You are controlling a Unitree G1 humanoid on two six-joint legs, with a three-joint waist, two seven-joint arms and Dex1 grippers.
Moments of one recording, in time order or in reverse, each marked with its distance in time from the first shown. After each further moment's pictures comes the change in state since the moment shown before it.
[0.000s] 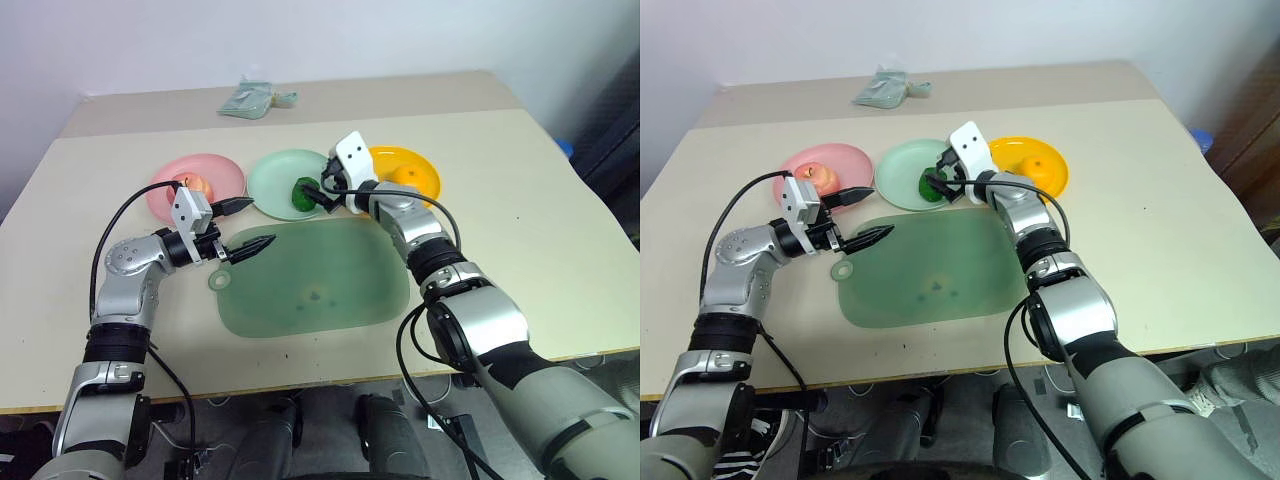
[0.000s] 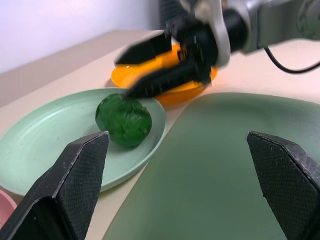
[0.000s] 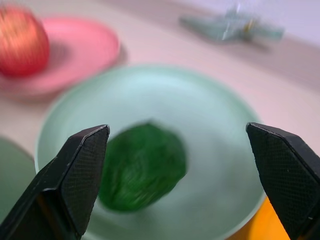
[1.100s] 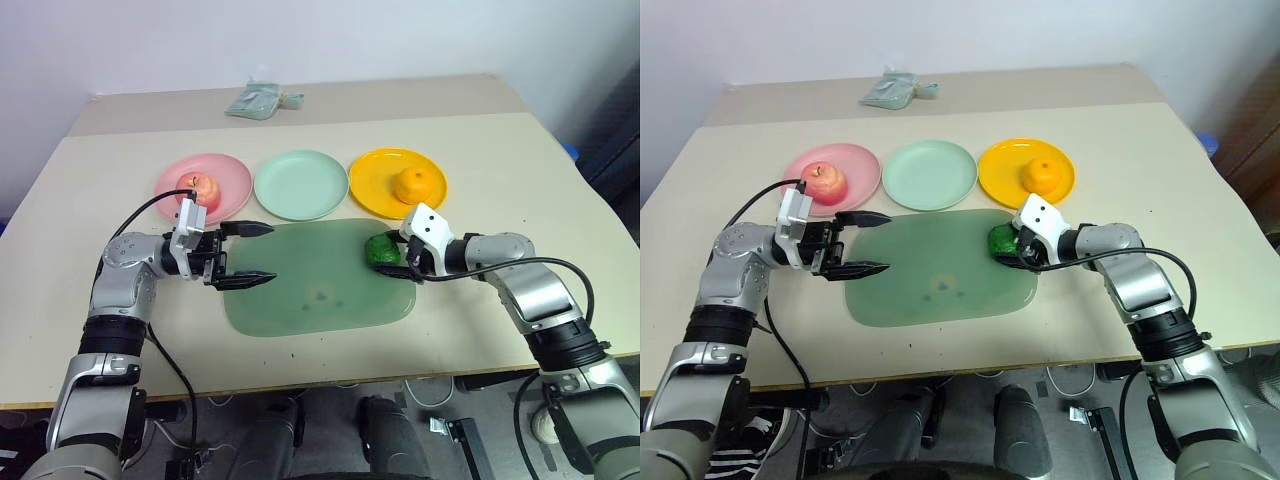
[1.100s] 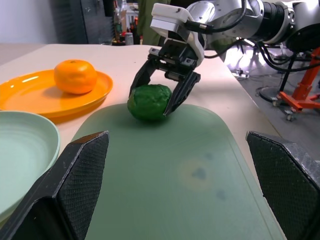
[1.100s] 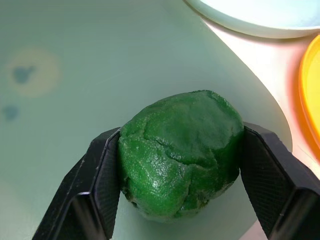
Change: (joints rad) left arm -0.036 0.033 -0.034 0.035 -0.104 0.058 -0.428; right arm 0.589 -0.475 0.155 -0.935 0.133 0.470 0.338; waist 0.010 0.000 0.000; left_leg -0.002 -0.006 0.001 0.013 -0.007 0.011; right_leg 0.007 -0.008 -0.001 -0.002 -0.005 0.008
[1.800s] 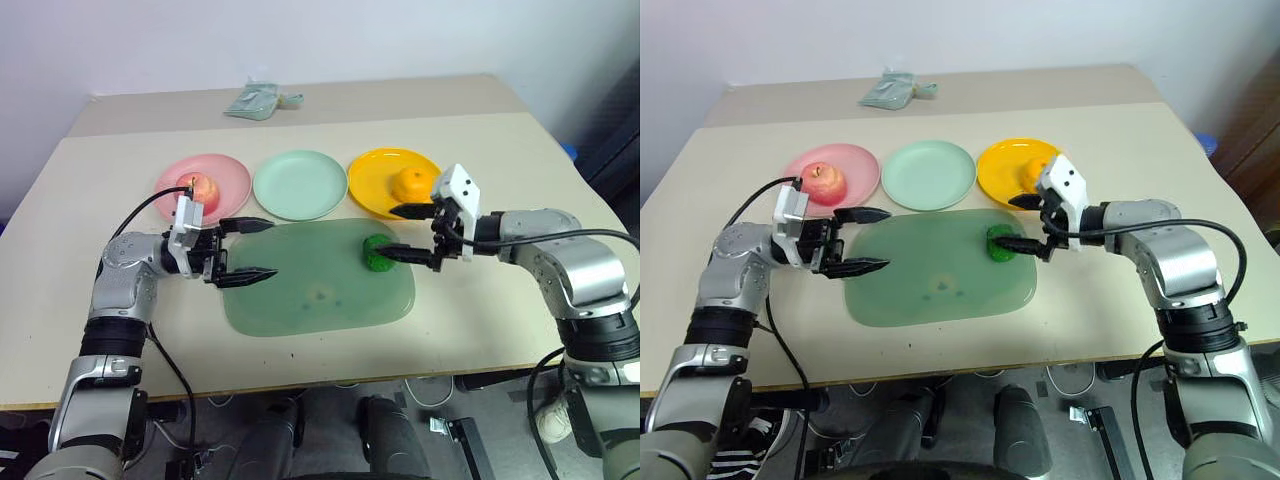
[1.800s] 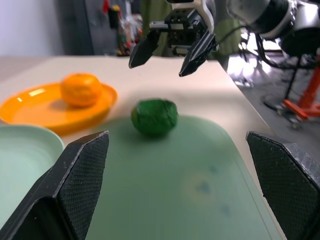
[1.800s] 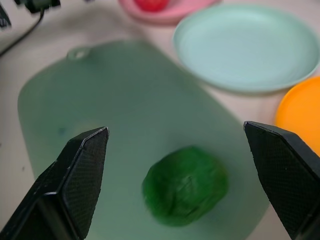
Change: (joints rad) left arm 0.005 0.000 0.007 -0.017 -0.013 0.011 -0.003; right arm -0.025 -0.090 -0.115 -0.179 0.198 0.249 0.062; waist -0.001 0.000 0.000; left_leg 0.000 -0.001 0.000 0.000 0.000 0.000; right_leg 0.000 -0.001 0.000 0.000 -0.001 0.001
